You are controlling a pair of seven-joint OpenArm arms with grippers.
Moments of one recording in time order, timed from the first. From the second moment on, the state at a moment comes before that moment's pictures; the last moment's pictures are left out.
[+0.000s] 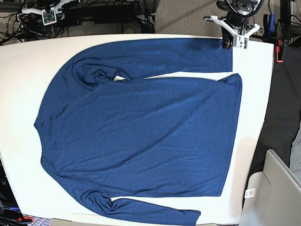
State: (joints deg) left arm 47.2 -17.9 -6.3 116.4 -14.2 -0.8 23.5; right arm -61.9 15.3 14.0 116.5 -6.2 -0.9 0.6
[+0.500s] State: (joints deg) left arm 37.1 -14.8 -11.2 114.1 -14.2 -0.4 35.7; right arm -53.2 15.3 15.5 116.5 2.4 -0.8 -2.9
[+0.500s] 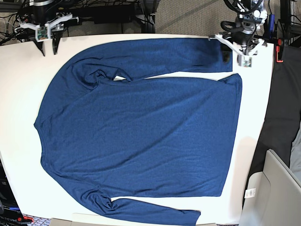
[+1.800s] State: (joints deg) left arm 33.9 -14.0 -13.1 108.2 -30.8 -18.0 45.8; right arm -43.5 15.4 24.0 116.3 17.4 -1.0 -24.9
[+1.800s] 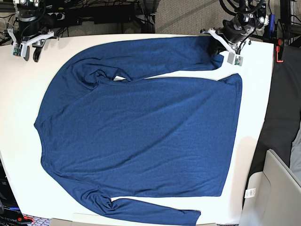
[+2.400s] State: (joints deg) left arm 34.2 -14.0 -13.1 108.9 -30.7 -18.0 45.8; right arm -34.4 11.3 24.0 110.0 37.4 -1.2 -33.5
